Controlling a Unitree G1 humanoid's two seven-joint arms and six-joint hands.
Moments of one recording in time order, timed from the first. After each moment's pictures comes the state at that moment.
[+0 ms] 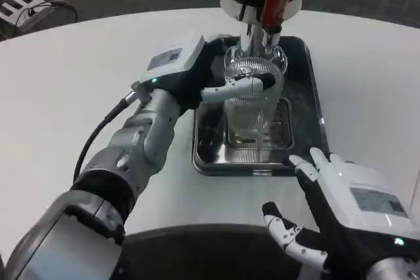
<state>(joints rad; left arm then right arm) -1.28 0.22 -0.35 1.35 0.60 -0.30 0.29 0.05 0.05 0.32 -0.76 -1.55 0.33 0.66</state>
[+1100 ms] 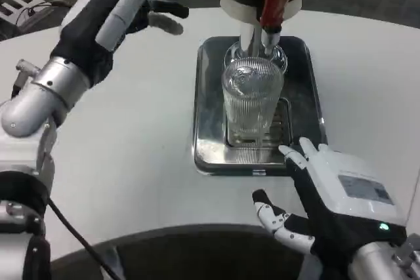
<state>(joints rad) -1.18 0.44 0.14 1.21 -0.09 -0.61 -0.54 -0.04 0.05 0.32 -0.68 -1.50 0.36 0.63</state>
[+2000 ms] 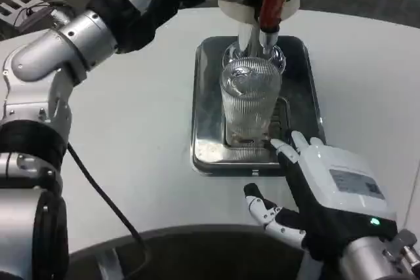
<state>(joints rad) -1.37 0.41 0.17 1.23 -0.14 -0.42 -0.86 -0.07 0.04 0.37 -0.66 -1.50 0.41 0.60</state>
